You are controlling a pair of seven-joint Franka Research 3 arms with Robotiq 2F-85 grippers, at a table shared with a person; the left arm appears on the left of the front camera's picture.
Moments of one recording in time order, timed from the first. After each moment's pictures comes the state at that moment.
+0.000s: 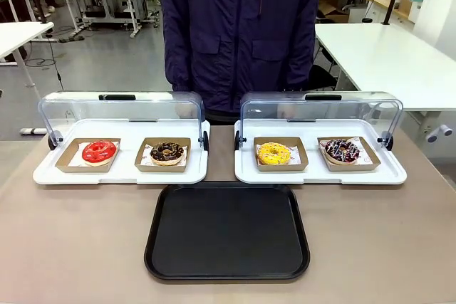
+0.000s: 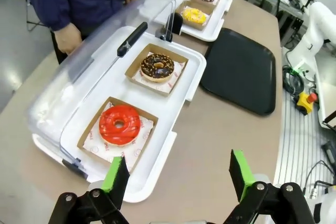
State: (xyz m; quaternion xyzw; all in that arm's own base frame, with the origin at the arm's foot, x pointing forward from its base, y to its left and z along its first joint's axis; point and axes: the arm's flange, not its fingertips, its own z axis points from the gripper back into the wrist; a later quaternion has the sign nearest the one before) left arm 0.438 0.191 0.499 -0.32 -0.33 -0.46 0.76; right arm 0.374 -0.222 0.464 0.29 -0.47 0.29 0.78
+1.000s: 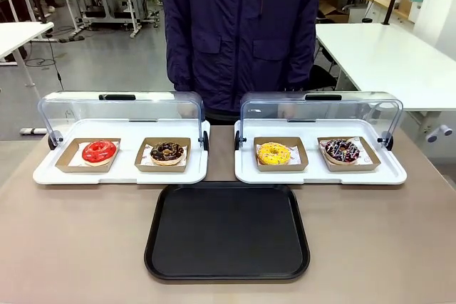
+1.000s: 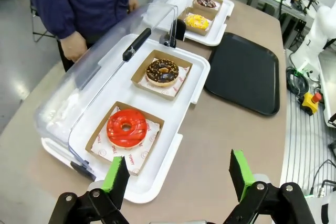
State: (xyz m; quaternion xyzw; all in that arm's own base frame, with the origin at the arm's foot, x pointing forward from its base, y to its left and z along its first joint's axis) left arm 0.431 0.202 0.498 -0.31 -0.36 -0.46 0.75; right arm 0.382 -0.224 0.455 0.31 -0.46 0.29 0.78
